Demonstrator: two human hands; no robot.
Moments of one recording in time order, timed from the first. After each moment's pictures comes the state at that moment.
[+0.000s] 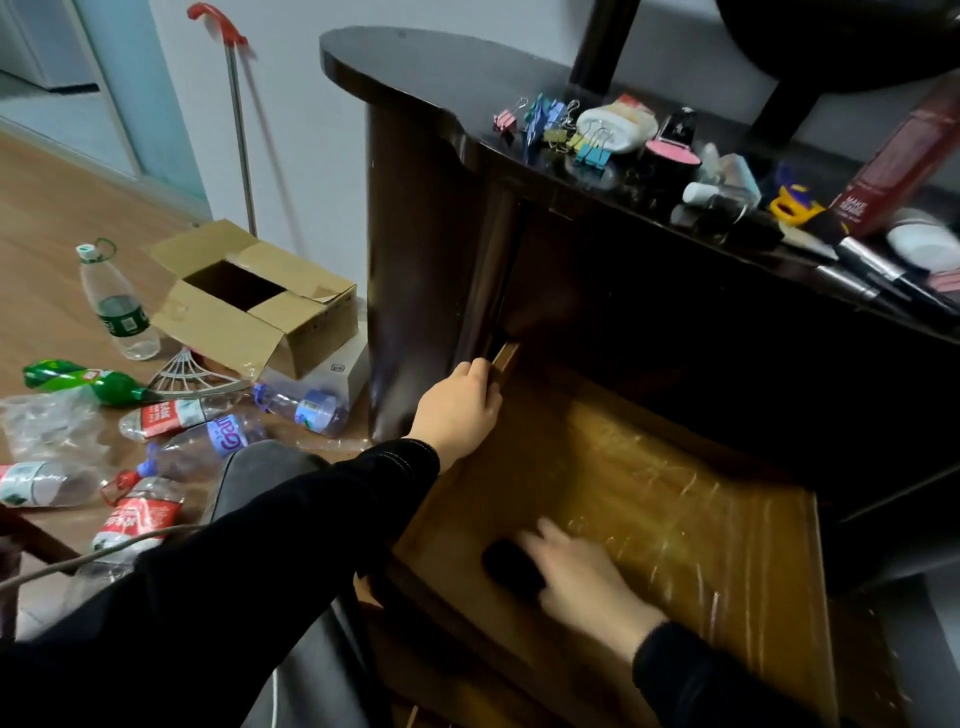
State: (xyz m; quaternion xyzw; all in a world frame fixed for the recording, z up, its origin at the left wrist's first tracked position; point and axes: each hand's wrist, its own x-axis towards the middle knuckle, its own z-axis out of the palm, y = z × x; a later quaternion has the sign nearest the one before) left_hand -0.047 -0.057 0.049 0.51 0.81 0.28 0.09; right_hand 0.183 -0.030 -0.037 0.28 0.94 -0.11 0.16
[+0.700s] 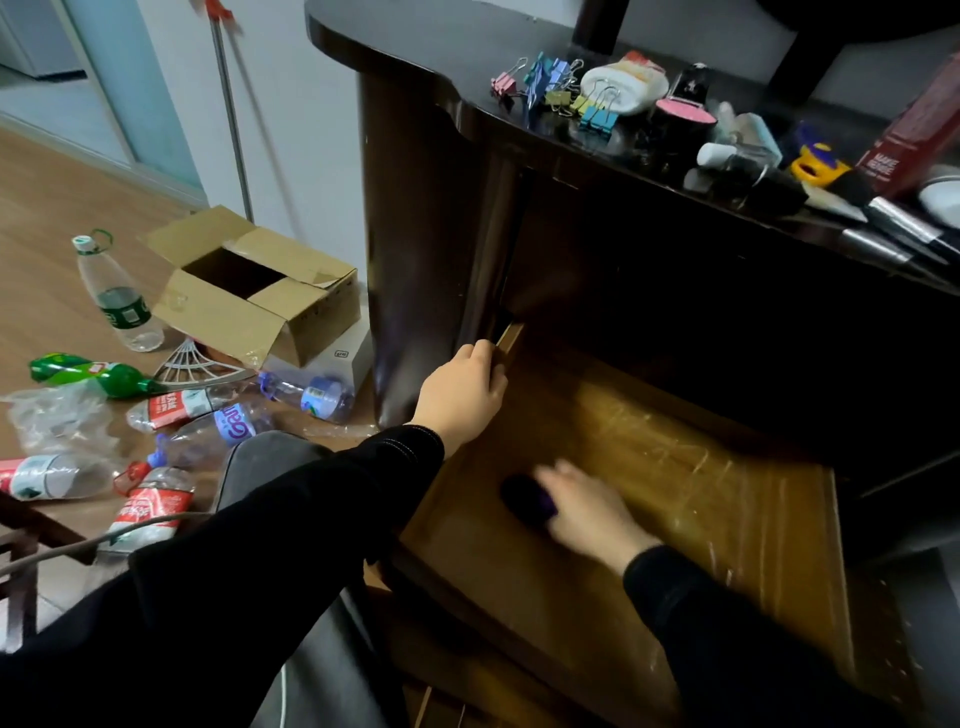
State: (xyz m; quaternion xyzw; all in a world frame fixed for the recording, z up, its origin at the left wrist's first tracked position) left_hand -0.049 -0.057 0.049 0.51 0.81 0.28 0.09; right_hand 0.151 0.005 -0.026 0.35 0.92 -0.11 0.13
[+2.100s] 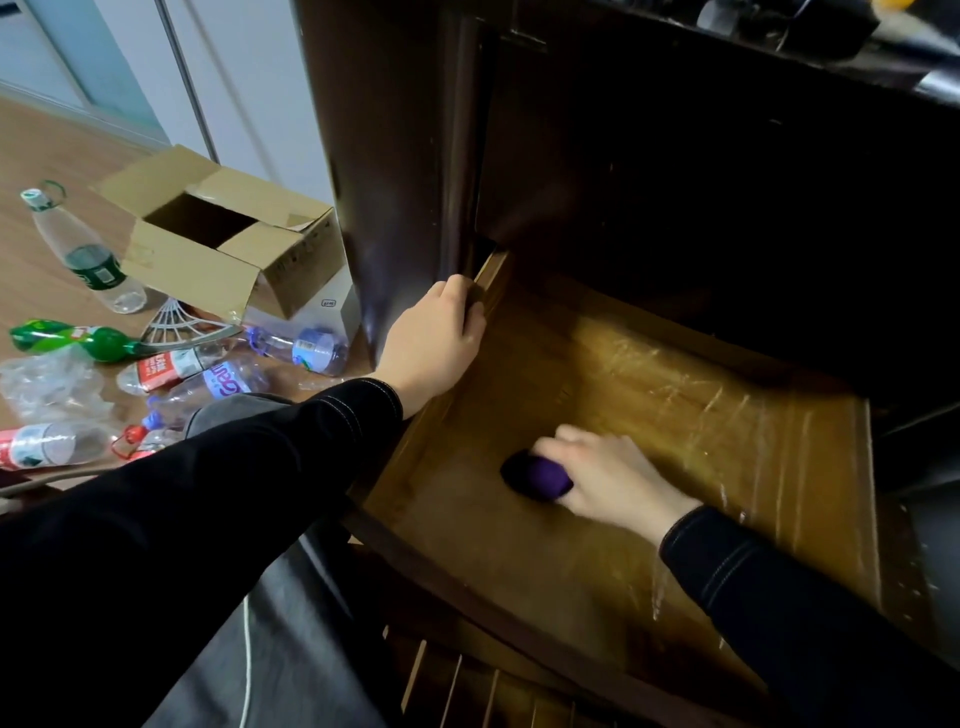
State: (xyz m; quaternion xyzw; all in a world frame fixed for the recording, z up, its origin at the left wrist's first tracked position) left_hand -0.058 -0.049 0.027 0.53 0.79 0.30 0.06; right_hand 0.180 0.000 -0.003 0.20 0.97 -0.10 0.10
